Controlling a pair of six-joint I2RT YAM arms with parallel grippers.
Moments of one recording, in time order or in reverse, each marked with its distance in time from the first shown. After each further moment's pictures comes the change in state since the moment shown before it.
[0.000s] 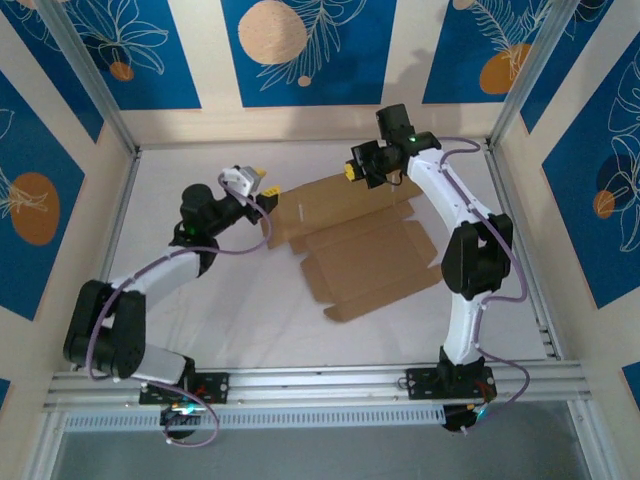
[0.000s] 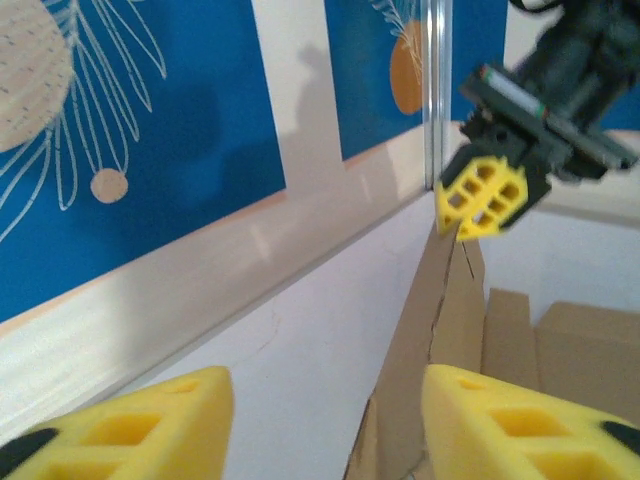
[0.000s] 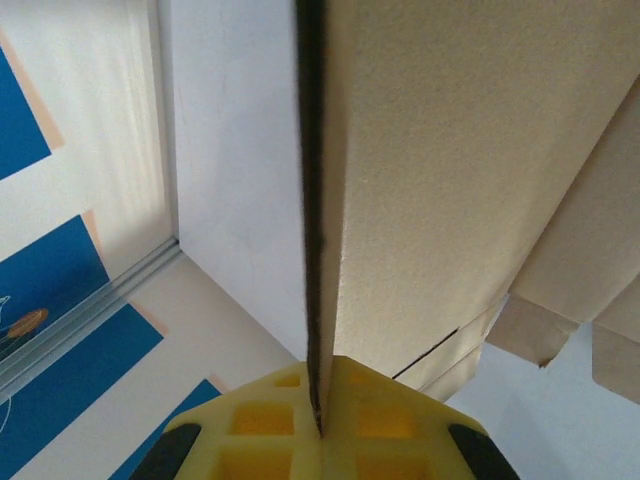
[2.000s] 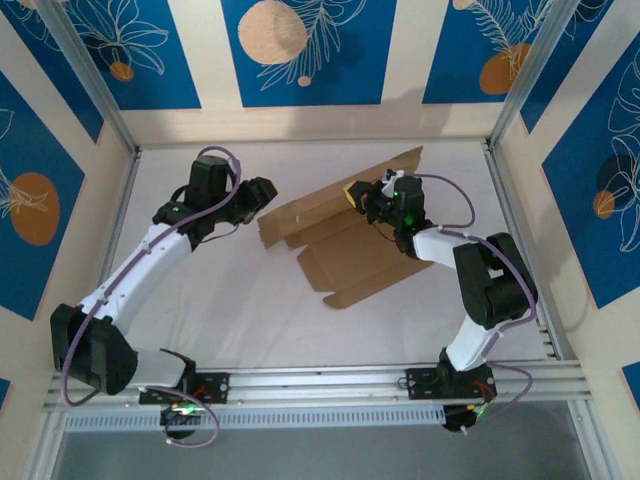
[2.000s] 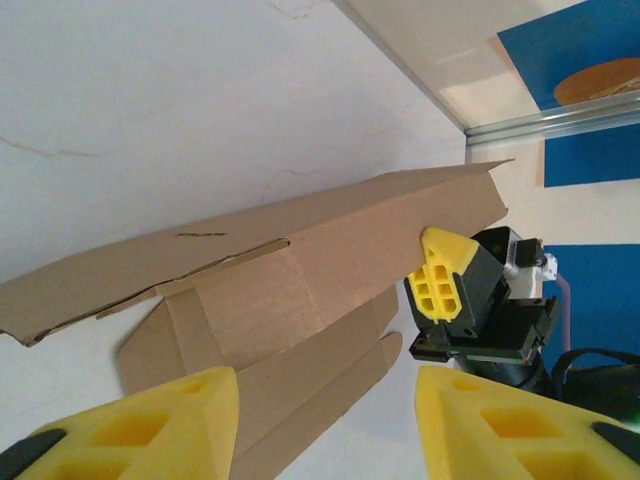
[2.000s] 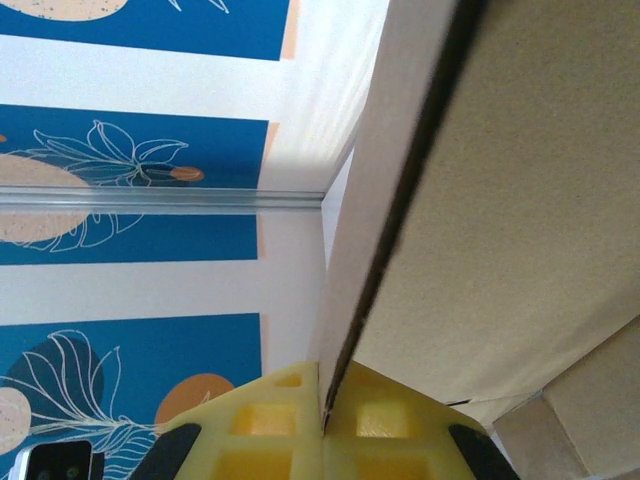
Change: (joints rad) left arm -0.101 -0.047 0.400 -1.060 -0.183 -1.085; right arm 0.005 -0.233 -0.994 1.466 -0.048 -0.152
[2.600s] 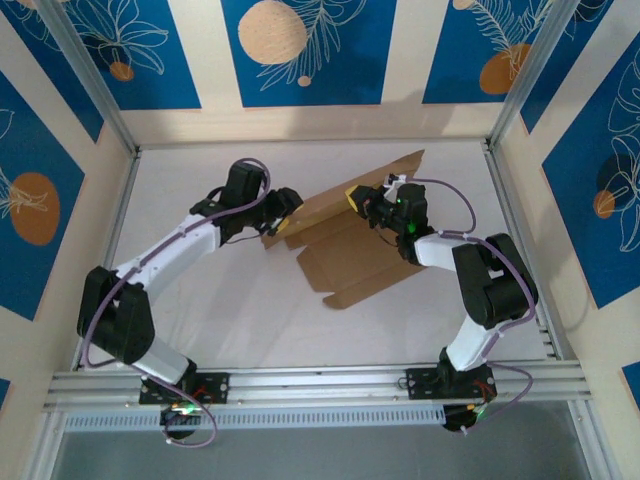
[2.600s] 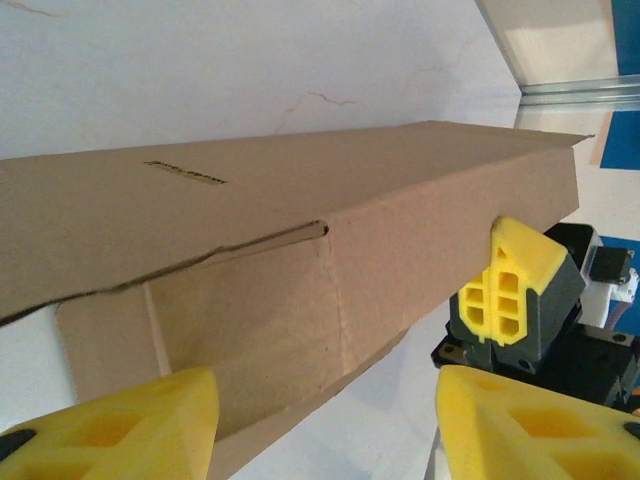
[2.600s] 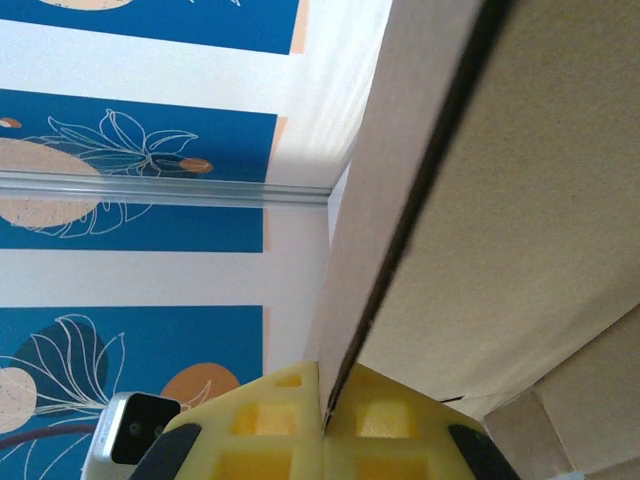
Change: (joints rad) left arm -0.105 0.193 0.015 0.070 0.000 -0.157; right arm -0.006 0.000 -0.056 0.088 -0.021 -0.003
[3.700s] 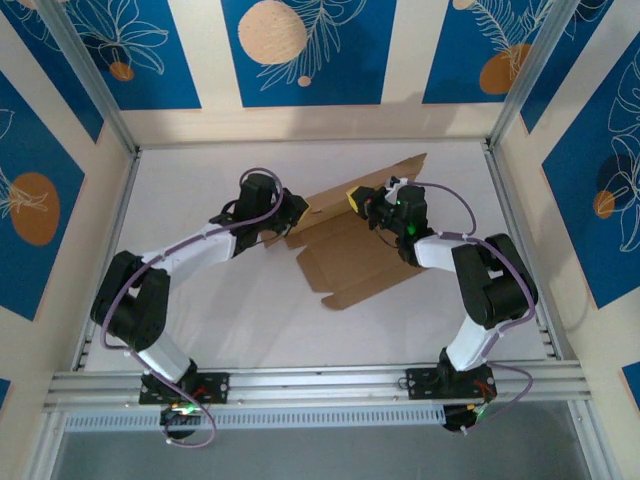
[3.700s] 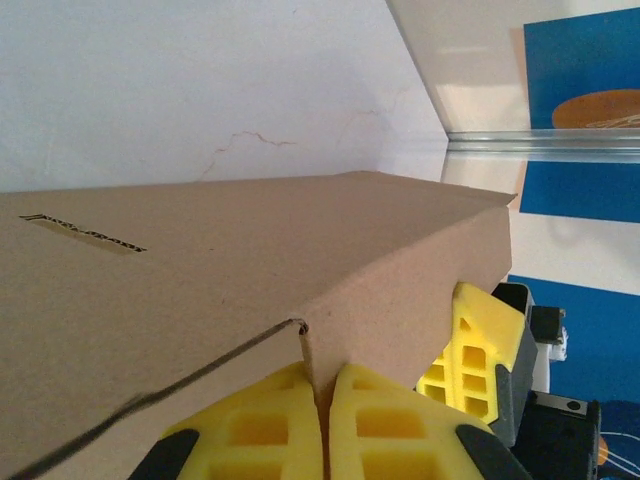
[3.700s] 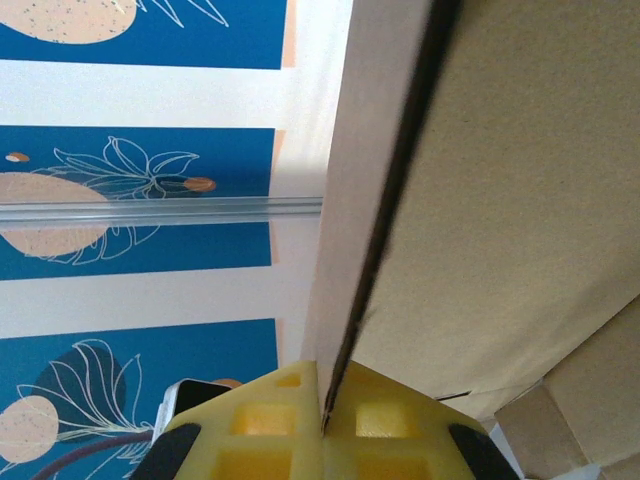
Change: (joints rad) left arm -0.042 0.084 -0.136 0.418 -0.049 -0.160; right arm 0.006 0.000 -0.015 0.014 0.034 0.080
